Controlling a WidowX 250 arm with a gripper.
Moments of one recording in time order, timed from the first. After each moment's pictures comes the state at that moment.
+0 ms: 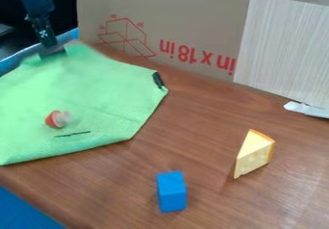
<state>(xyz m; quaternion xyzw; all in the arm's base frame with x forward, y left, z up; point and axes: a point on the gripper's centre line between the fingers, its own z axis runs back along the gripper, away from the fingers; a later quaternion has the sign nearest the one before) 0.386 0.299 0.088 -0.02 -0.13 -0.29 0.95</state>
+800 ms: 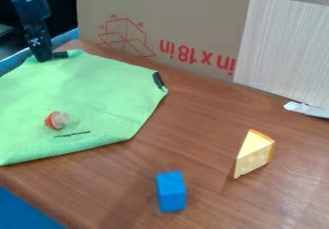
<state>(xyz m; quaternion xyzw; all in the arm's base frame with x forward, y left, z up) 0.343 0.259 0.098 -0.03 -0.12 -0.34 0.93</state>
